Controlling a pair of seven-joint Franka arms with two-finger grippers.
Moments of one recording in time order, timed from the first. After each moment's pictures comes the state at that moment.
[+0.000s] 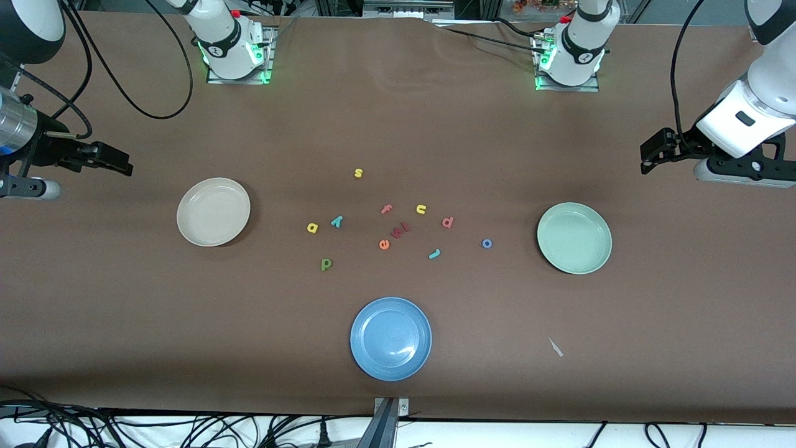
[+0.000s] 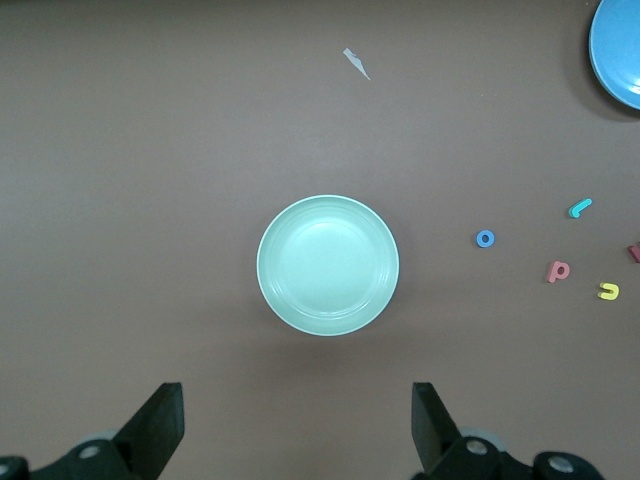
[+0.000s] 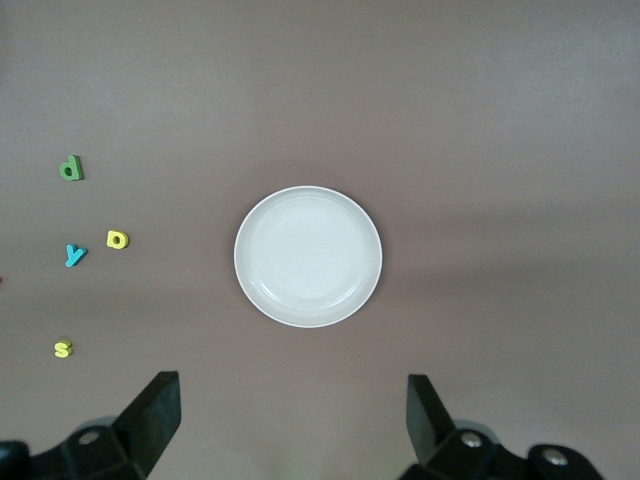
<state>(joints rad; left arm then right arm) -0.02 0.00 -0.07 -1.68 0.01 1.70 0.00 0.04 0.11 -0.03 -1.57 0.01 1.58 0.08</state>
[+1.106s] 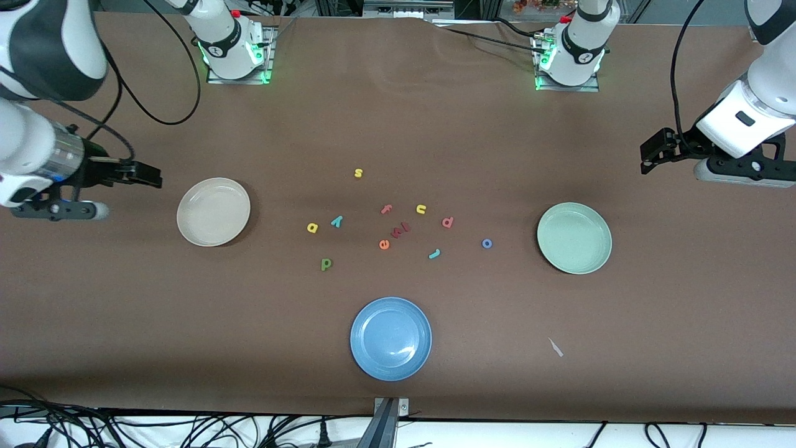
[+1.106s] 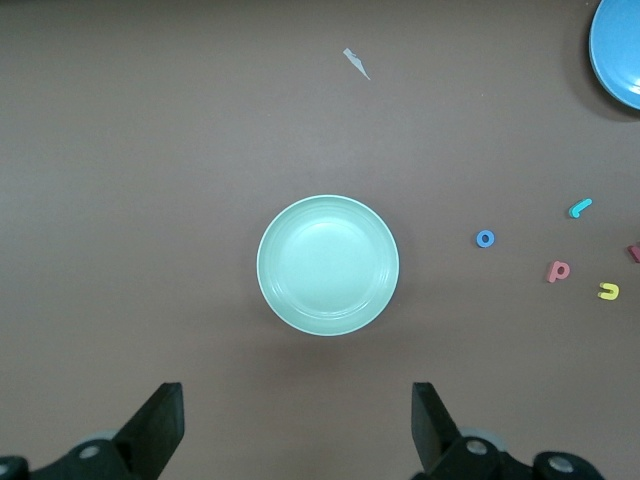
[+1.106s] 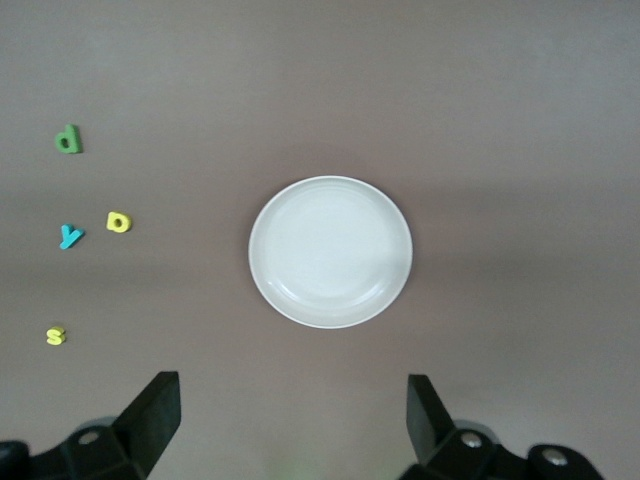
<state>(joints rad) -0.02 0.00 -0.07 -1.68 0.01 1.70 0.00 0.11 0.20 -0.02 -1.57 0.01 1.60 0.08</state>
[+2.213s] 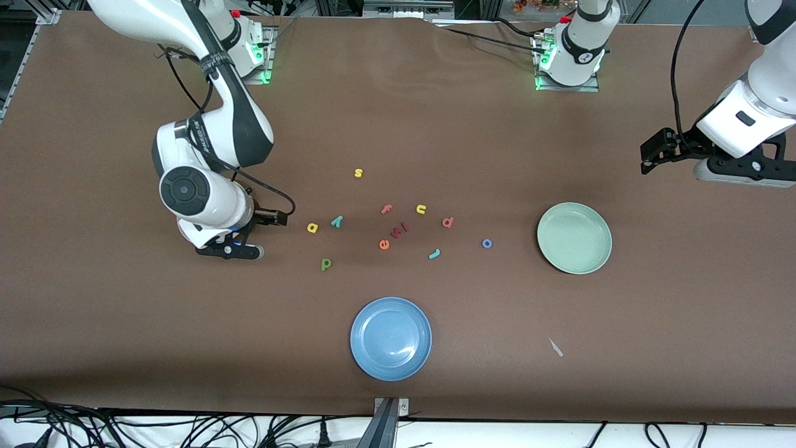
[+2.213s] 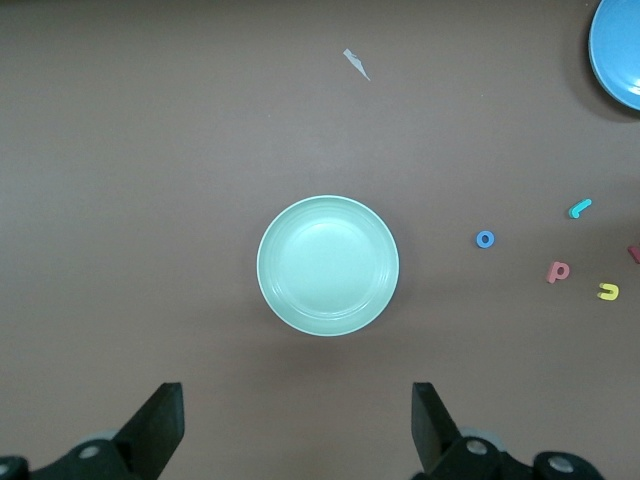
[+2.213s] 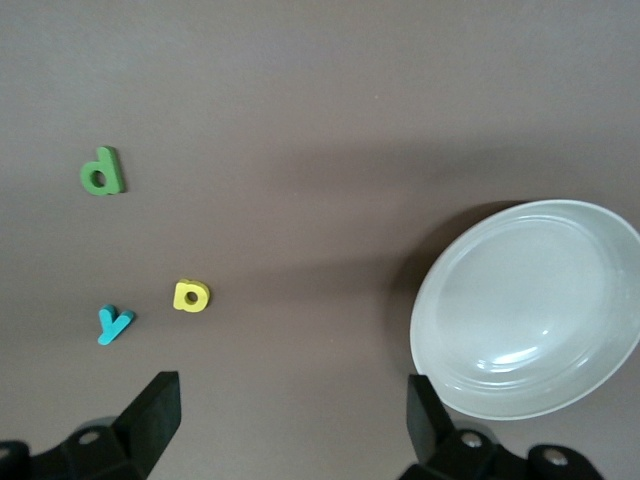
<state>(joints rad) -0.02 0.00 -0.07 -1.68 0.01 1.70 0.00 0.35 0.48 -0.02 -1.65 0.02 1.91 0.41</state>
